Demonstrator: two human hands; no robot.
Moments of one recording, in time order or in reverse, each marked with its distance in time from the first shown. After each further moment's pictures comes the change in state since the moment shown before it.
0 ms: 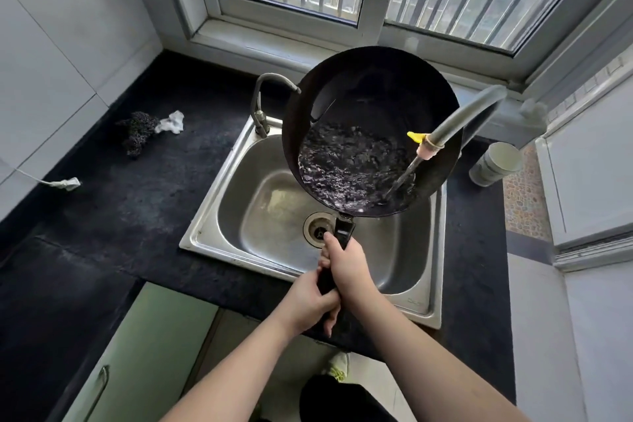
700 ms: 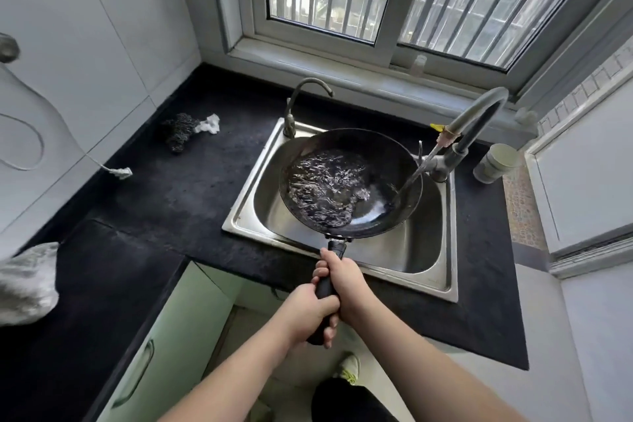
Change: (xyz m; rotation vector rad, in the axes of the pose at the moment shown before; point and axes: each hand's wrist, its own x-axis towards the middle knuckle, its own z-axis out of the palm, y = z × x) left_hand -0.112 0.007 -0.030 -0.103 0.073 -0.228; right_hand -0.081 0.034 0.064 0.363 -0.049 0.300
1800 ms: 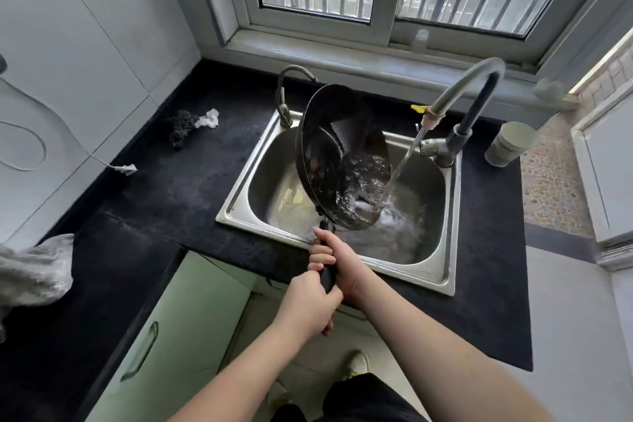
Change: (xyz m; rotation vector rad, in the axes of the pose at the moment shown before) left_hand 0.013 0.010 0.056 0.638 0.355 0.078; right_hand 0.026 -0.035 -0.041 0.229 -0.399 0.333
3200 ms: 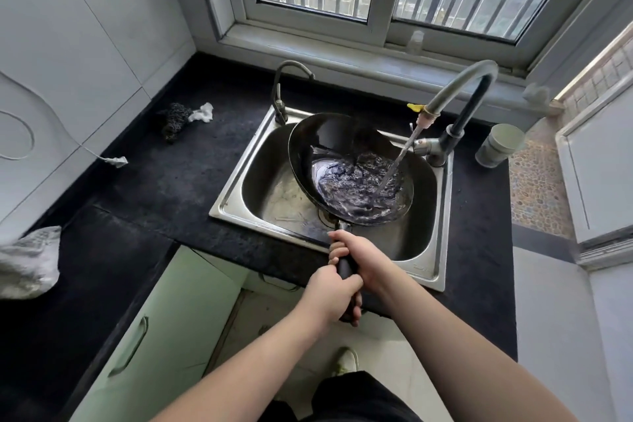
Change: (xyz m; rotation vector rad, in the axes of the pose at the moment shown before) left_hand 0.002 0.028 0.026 -0.584 -0.153 -0.113; right_hand -0.031 -0.024 -0.004 -0.167 0.252 -0.055
